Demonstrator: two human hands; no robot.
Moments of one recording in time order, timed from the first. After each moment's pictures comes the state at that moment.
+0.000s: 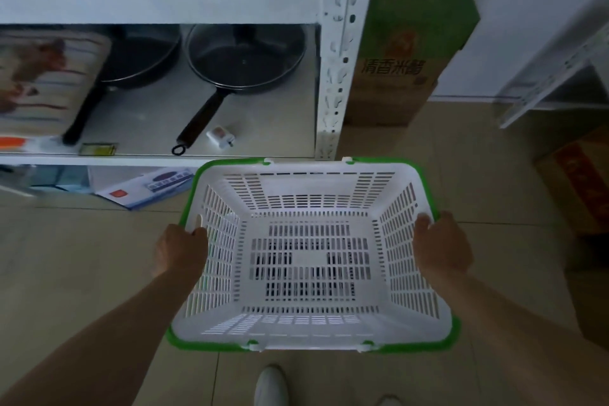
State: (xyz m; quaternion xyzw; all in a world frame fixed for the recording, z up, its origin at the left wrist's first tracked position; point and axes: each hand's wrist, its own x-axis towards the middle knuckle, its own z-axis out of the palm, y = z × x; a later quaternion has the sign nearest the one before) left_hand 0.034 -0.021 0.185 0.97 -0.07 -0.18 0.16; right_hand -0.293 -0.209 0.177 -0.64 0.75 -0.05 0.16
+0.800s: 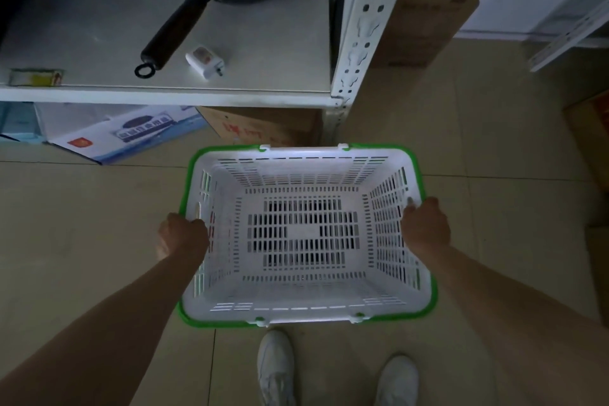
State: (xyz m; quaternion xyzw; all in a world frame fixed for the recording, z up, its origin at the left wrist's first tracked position) left_hand 0.050 0.016 0.047 0.96 -0.05 -0.25 0.12; right_hand -0.260 -0.171 0.048 -0.59 0.76 0.05 0.26
